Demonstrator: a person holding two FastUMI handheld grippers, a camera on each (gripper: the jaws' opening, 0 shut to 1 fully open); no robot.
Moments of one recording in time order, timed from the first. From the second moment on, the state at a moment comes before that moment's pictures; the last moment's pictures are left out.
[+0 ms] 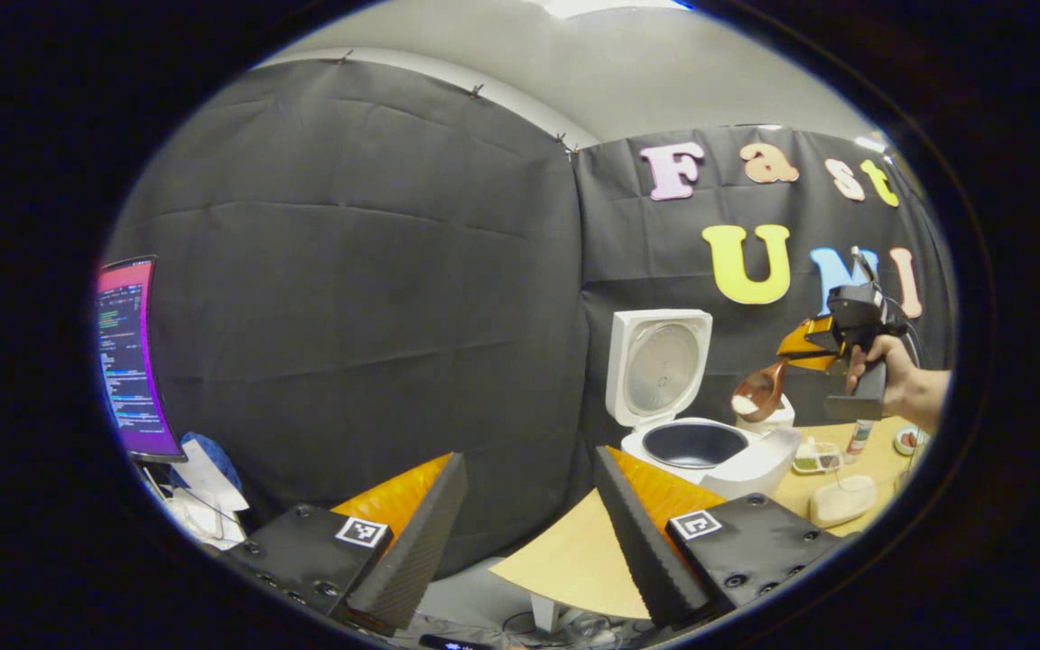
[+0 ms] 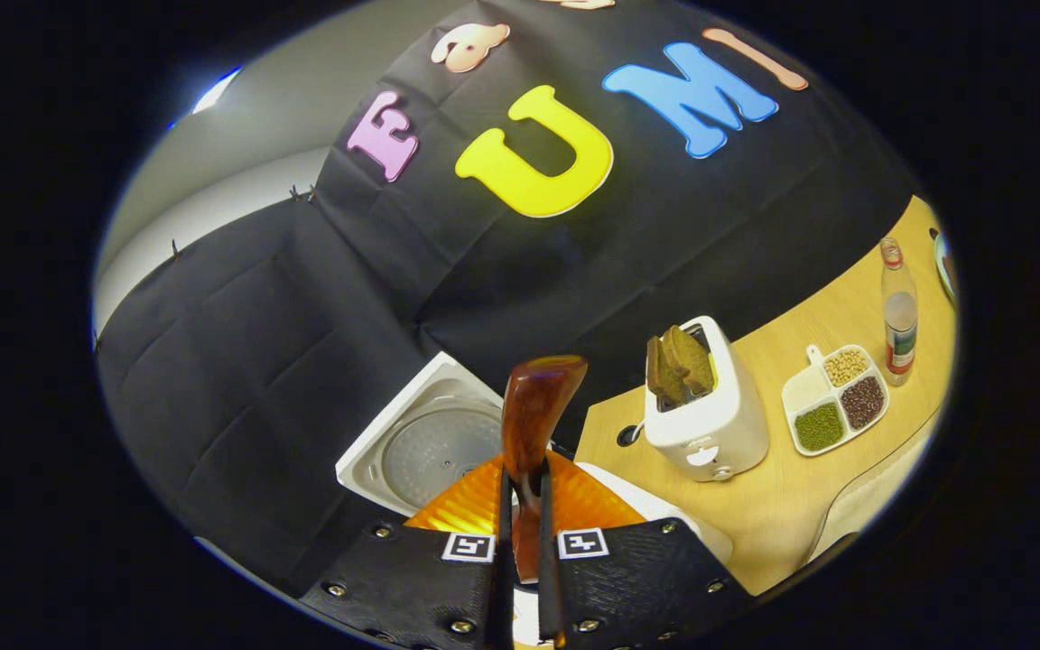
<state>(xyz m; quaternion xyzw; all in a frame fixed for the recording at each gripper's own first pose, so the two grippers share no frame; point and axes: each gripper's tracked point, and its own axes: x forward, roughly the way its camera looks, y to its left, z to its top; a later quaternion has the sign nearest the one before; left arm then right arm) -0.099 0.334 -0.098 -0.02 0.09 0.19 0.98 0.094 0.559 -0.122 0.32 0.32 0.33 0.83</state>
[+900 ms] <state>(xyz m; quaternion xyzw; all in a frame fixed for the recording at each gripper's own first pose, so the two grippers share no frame) -0.106 0.337 -0.108 -0.02 0.11 0.21 0.97 0.083 0.634 -0.157 0.02 0.22 0.42 0.88</state>
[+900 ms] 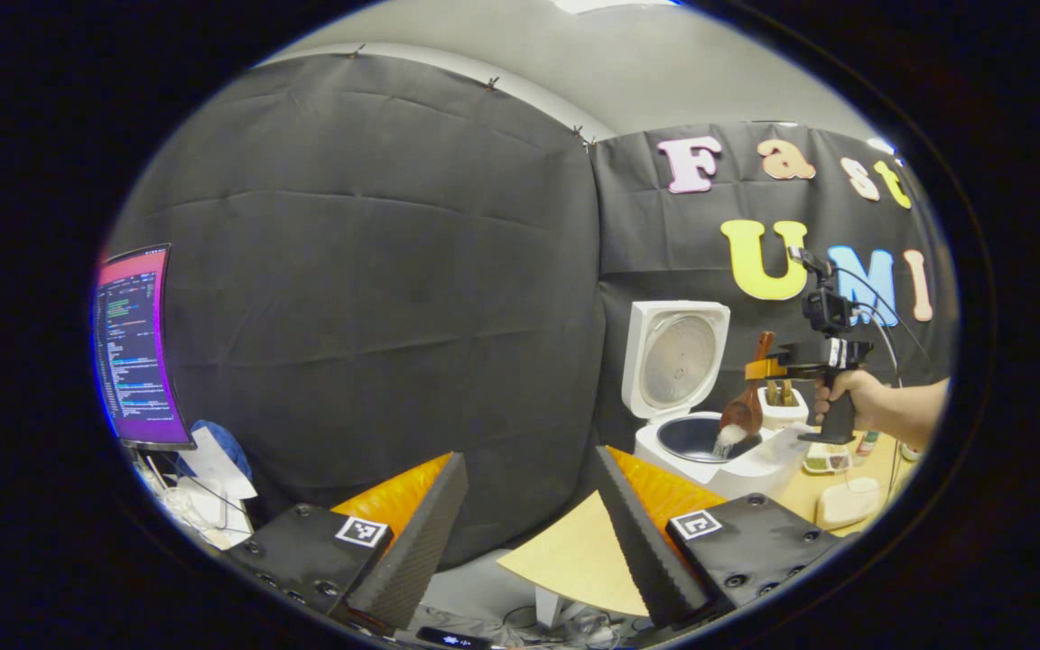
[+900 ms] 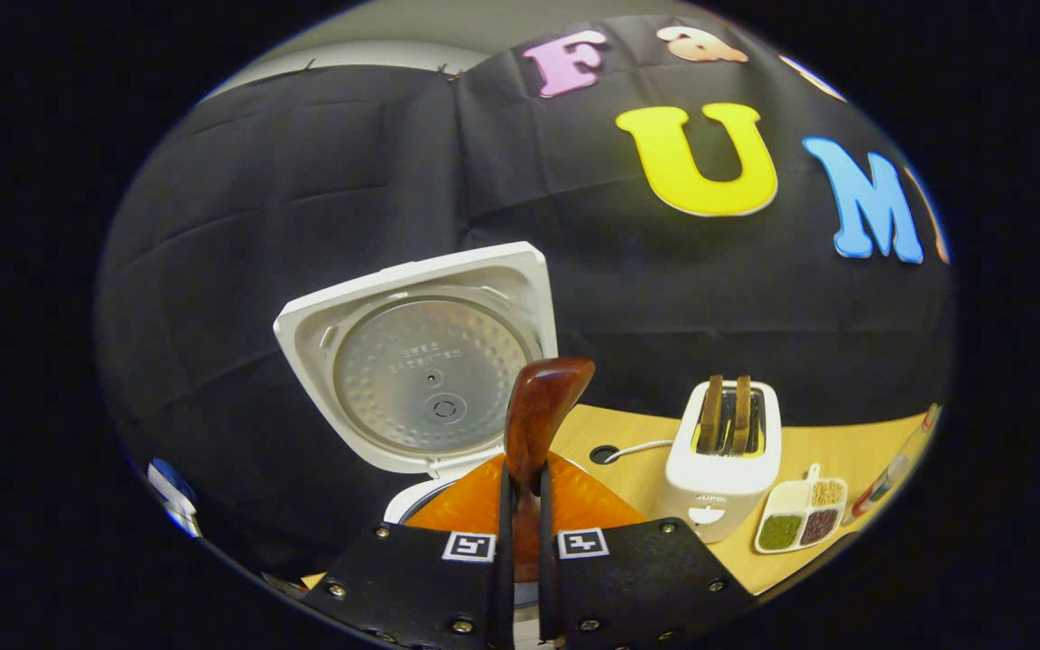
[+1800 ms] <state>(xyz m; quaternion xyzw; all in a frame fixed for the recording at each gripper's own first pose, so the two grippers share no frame) -0.106 0.334 -0.114 -0.03 0.12 0.19 0.97 0.061 0.637 -0.146 -0.21 0.03 0.44 0.87</state>
